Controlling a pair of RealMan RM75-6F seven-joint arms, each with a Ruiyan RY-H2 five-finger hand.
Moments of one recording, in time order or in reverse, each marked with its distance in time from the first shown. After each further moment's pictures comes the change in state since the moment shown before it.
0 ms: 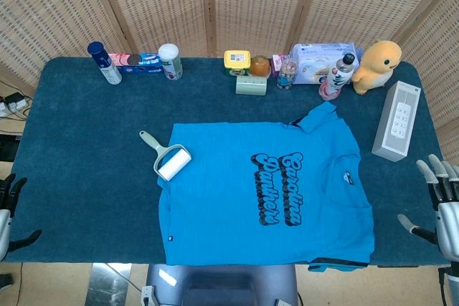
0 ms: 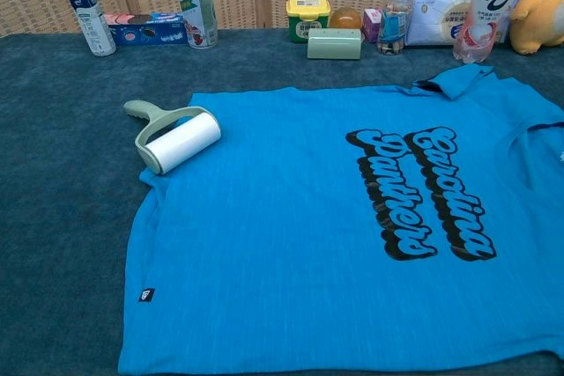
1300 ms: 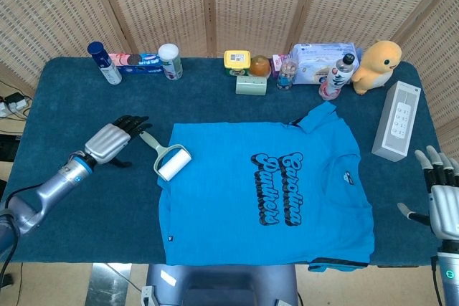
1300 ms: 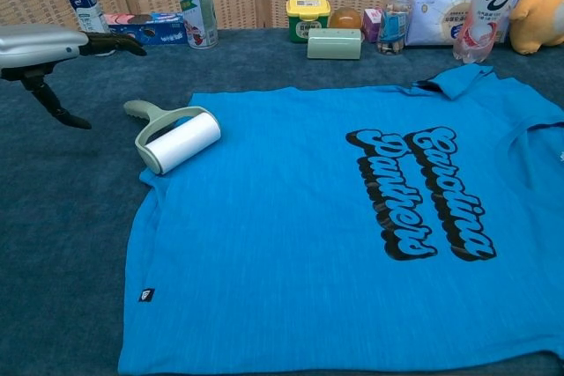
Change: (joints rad) left arm -0.755 -0.512 -0.008 1.184 0.409 -0.530 -0.886; right arm 0.076 -0.058 0.059 0.044 0.199 -0.170 -0.091
